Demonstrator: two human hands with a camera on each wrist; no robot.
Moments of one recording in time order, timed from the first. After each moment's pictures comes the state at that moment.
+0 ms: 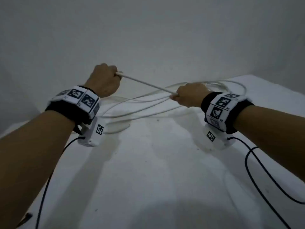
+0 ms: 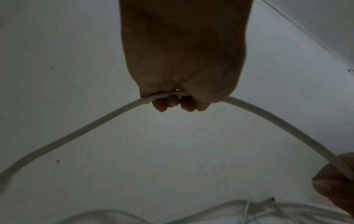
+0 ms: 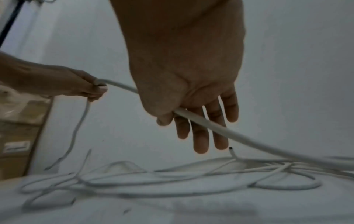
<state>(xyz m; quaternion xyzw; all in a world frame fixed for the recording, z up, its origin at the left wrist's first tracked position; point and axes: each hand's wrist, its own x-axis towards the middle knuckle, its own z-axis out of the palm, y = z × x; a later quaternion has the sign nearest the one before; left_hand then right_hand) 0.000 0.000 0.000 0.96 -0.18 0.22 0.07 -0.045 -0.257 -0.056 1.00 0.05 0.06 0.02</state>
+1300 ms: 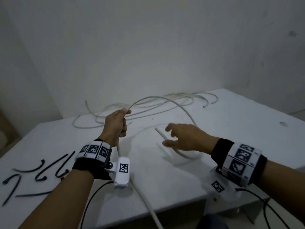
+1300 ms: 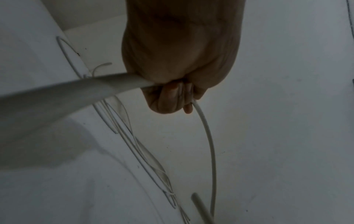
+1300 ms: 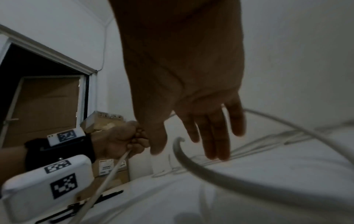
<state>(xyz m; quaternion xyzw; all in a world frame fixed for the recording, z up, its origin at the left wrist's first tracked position) -0.202 -0.012 -0.056 0.71 -0.01 0.04 0.70 -0.277 -0.235 -0.067 0.98 0.12 0.01 -0.13</state>
